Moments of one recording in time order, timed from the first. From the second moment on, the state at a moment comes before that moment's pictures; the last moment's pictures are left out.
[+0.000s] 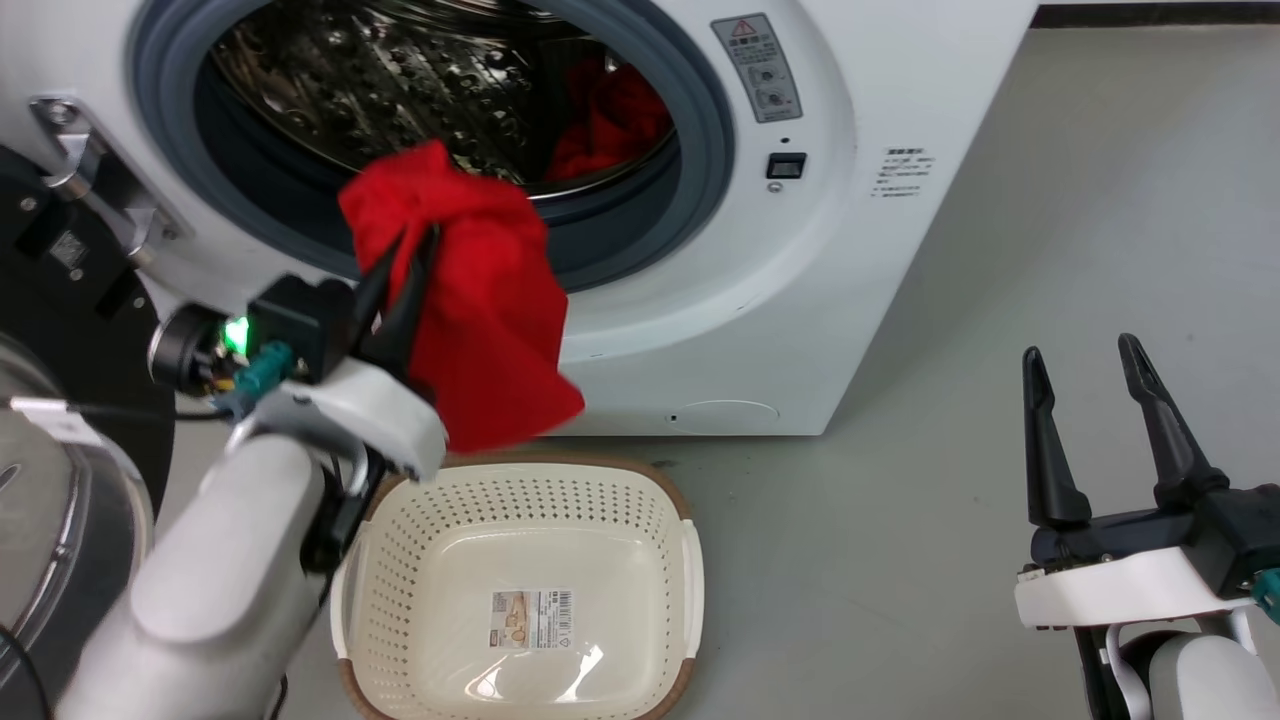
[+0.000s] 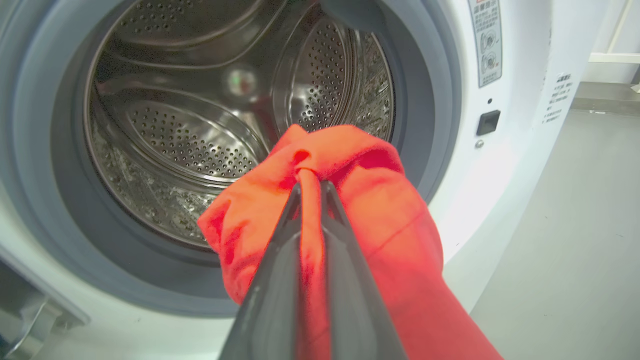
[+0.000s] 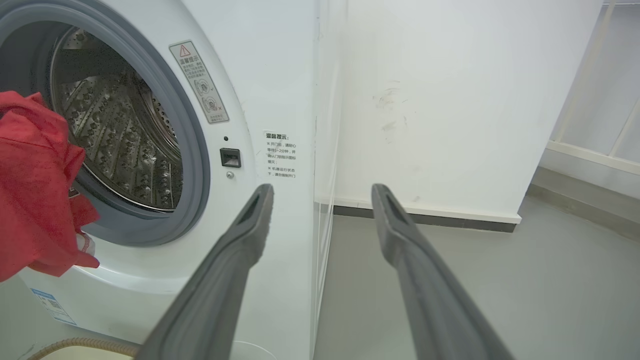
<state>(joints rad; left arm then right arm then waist) -0.65 0.45 -0.56 0.41 -0.48 0.01 -0.26 -0.10 -0.05 -0.03 -0.03 0.01 0.13 -0.26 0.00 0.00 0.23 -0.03</state>
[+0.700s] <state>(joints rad) -0.48 0.39 -0.65 0.66 -0.55 -0.02 -0.17 -0.15 -0.05 -0.04 -0.06 -0.04 0.13 -0.26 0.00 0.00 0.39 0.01</state>
